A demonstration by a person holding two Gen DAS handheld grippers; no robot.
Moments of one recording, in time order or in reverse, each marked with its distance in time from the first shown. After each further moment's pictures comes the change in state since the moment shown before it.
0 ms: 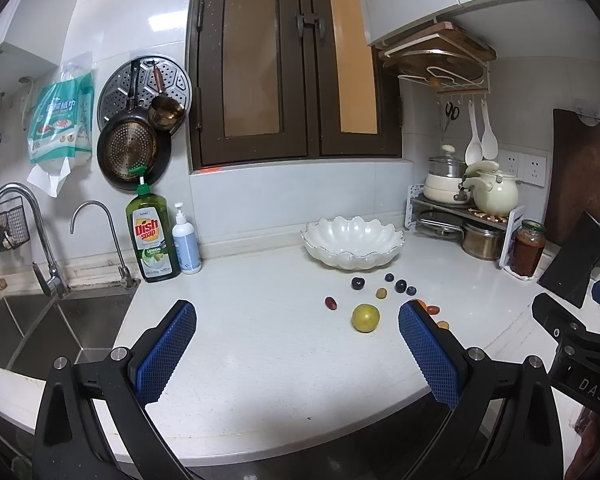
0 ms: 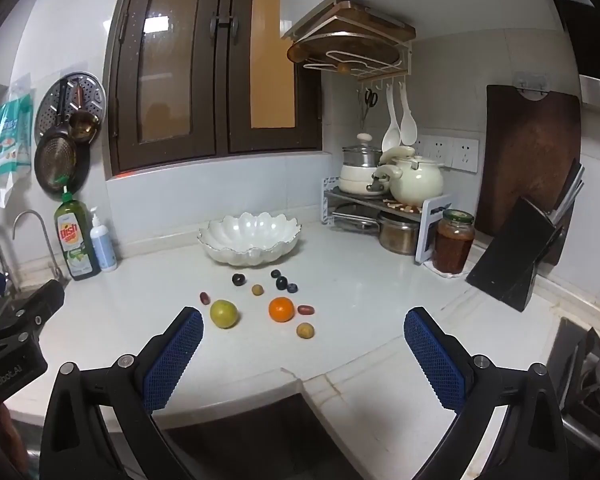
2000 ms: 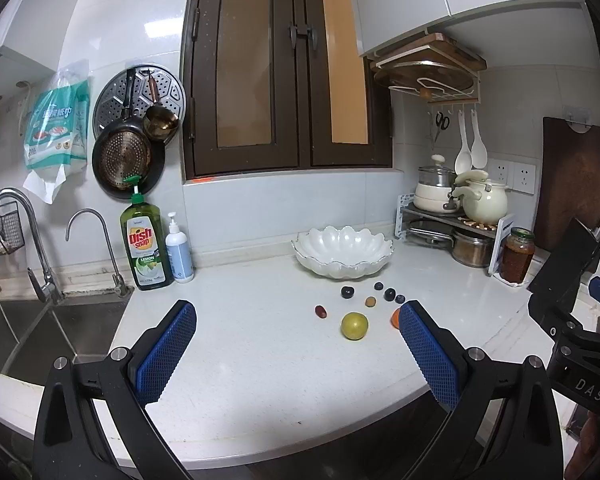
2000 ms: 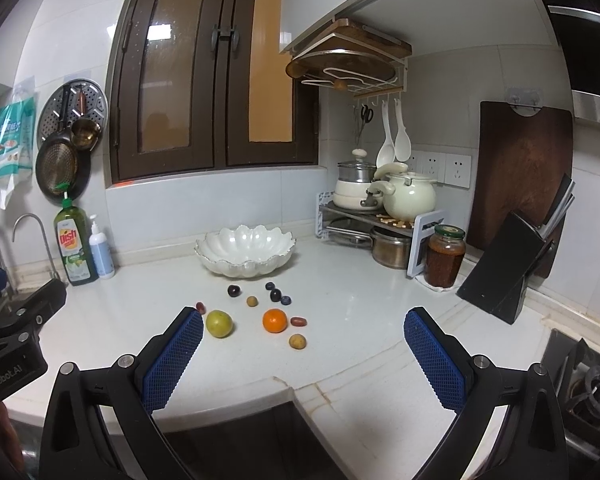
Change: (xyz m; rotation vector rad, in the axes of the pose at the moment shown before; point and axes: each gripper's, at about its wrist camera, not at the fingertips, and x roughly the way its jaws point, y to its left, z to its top) left arm -0.011 -0.009 0.002 -0.003 -0.036 -0.024; right arm -0.012 -0.007 0.000 -0.011 -0.061 -0.009
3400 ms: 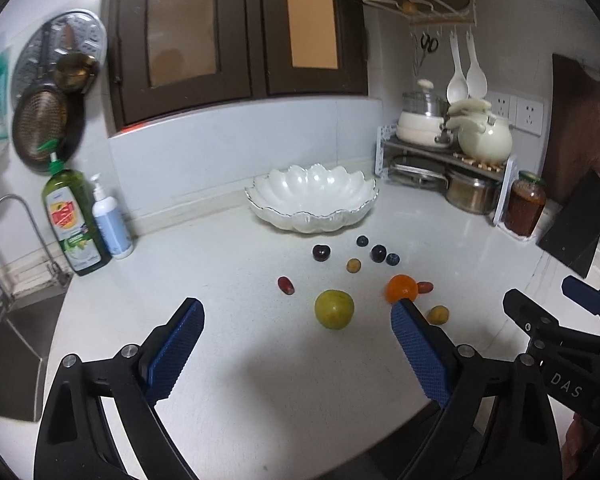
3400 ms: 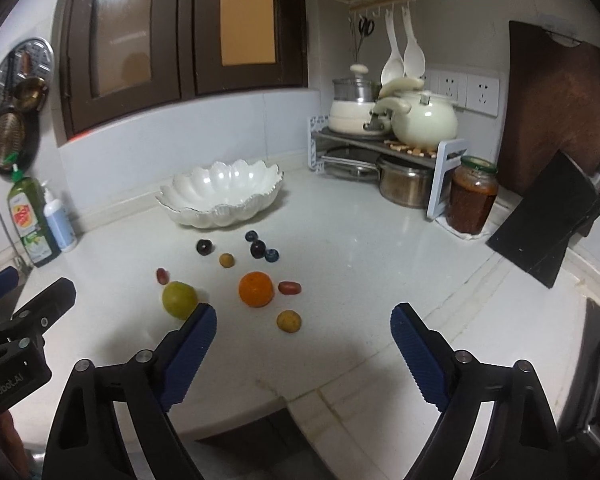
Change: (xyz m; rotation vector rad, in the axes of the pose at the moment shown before) left arm 0.163 -0.040 -0.005 0.089 0.244 -0.116; right arm 0.152 -0.009 -0.016 0.052 0.265 -0.026
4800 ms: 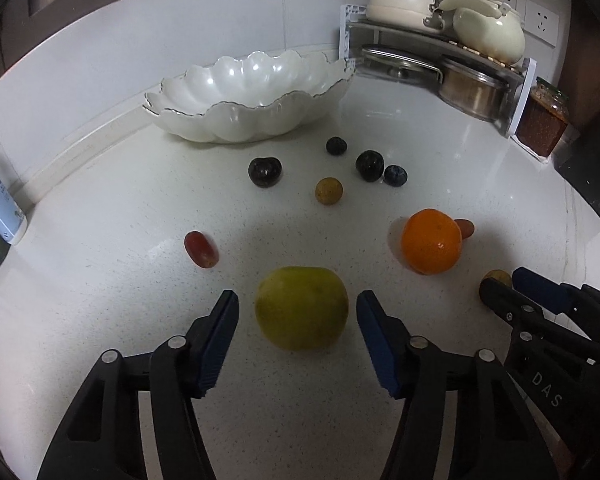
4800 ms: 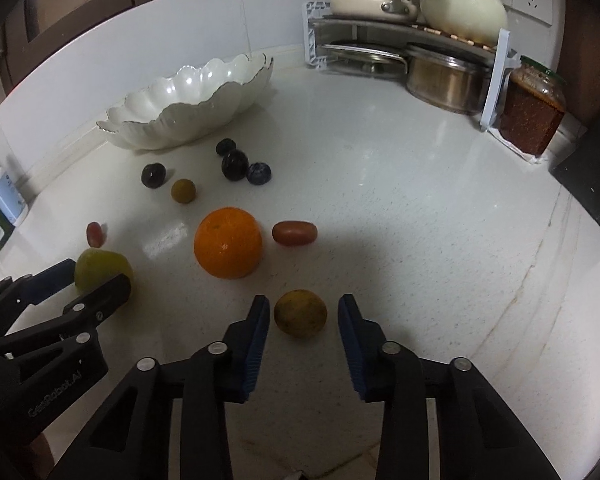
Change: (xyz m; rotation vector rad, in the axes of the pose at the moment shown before) left arm 0.181 -0.031 -0.015 0.102 0.334 -0.157; right arm 0.156 0.015 -0.017 0.057 0.332 0.003
